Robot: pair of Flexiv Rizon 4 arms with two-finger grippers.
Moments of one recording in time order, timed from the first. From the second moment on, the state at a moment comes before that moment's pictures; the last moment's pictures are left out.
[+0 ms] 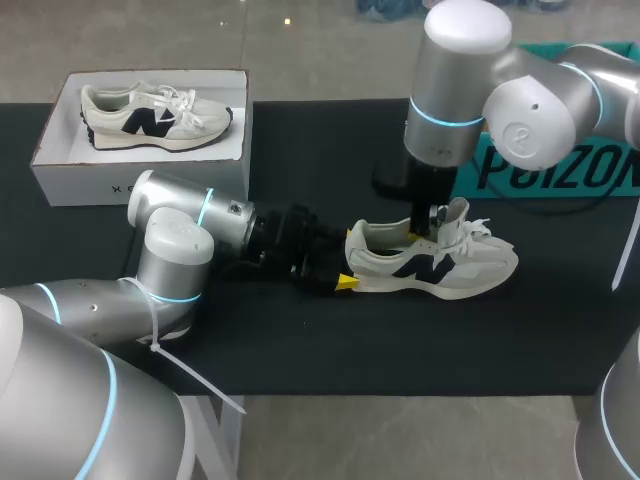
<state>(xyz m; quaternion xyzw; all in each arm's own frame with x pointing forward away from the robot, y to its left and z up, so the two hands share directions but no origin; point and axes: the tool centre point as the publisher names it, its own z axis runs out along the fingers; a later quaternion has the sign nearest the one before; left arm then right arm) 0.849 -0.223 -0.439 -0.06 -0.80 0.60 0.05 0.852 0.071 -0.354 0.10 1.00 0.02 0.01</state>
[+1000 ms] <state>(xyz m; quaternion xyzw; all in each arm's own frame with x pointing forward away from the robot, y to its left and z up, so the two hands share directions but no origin) 0.850 -0.223 -0.439 -0.06 -0.80 0.60 0.05 0.870 0.072 -0.377 0.10 0.99 -0.02 0.01</state>
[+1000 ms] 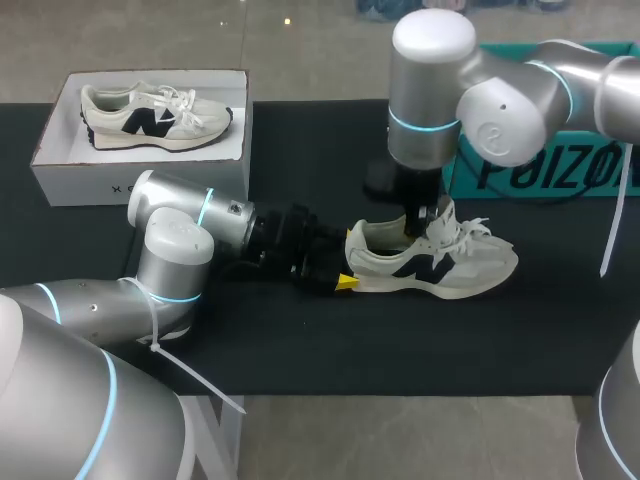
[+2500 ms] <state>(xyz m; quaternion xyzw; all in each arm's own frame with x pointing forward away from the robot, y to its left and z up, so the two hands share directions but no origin) 0.849 -0.223 -0.440 -0.07 -0.80 0.60 0.05 0.846 0.083 -0.416 0.08 1.00 -0.04 -0.04</state>
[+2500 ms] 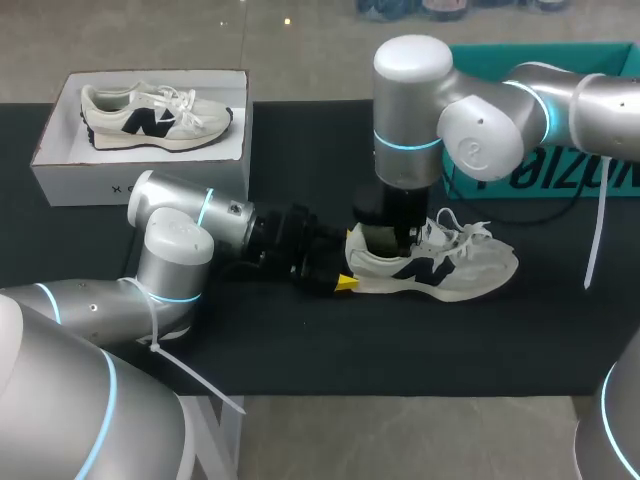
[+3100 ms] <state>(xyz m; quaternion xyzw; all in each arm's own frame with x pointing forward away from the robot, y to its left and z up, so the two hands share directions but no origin) 0.849 -0.224 -0.439 -0.07 -0.80 0.60 0.05 0.847 0.074 -0.404 0.09 0.99 -0.06 -0.08</state>
